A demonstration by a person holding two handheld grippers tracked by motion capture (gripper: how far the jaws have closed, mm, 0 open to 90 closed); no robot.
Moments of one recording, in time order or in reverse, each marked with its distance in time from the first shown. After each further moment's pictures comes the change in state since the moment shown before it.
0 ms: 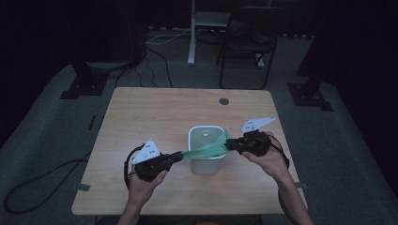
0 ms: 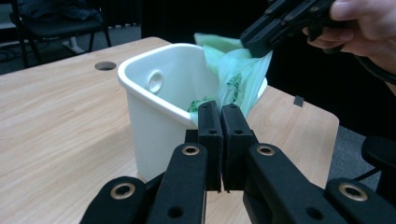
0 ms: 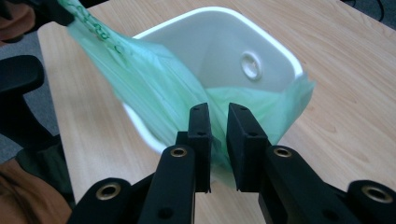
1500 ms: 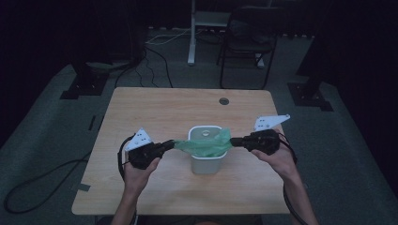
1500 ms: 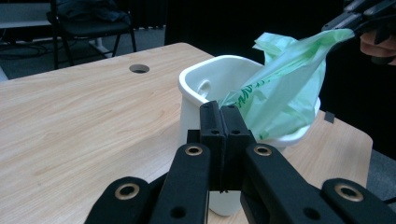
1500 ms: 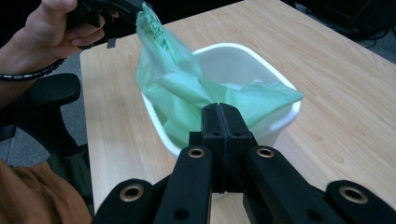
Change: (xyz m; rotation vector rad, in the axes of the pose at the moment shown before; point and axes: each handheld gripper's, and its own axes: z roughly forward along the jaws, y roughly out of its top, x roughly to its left) left arm 0.034 0.006 -0.006 -0.028 0.072 -0.049; right arm -0.011 -0.004 -0.024 -0.120 0.103 -0.052
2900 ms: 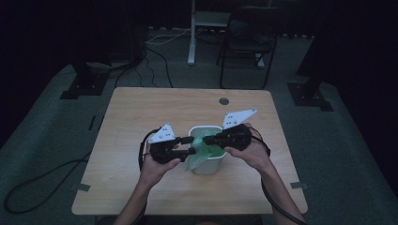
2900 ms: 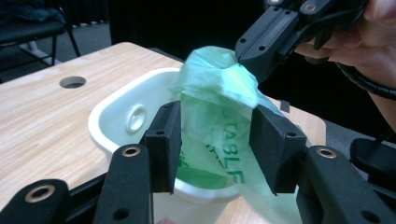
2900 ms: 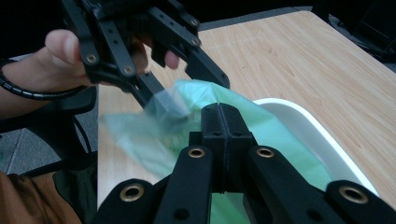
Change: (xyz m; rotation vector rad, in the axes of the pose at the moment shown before) left arm -0.021 0.026 0.053 0.059 -0.199 0.100; right arm 0.026 0.052 0.060 0.028 0.080 -0.112
